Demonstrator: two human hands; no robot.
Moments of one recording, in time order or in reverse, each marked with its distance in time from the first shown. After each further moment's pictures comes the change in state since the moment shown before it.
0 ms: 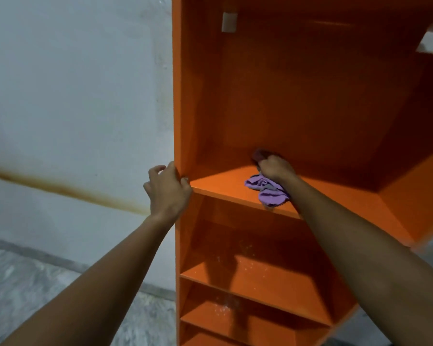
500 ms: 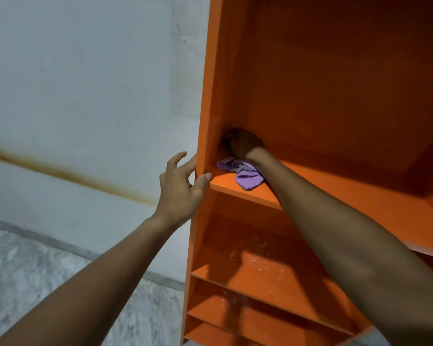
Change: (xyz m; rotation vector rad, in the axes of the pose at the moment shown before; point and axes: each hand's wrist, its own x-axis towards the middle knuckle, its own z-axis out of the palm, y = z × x) left_hand 0.015 -0.039 0.002 -0.206 -0.155 0.055; right_hand 0.062 -0.111 0.070 -0.066 -0.081 -0.343
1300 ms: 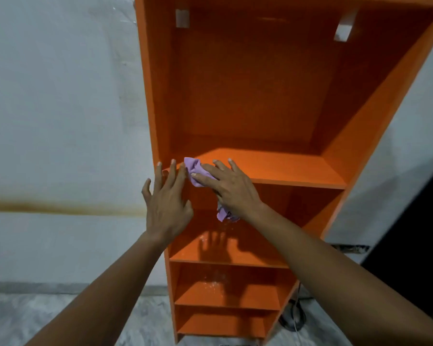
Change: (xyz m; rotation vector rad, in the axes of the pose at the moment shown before) left_hand -0.078 0.021 0.010 0.518 -0.086 0.365; right_hand -0.235 0.026 0.010 -0.573 0.356 -0.413
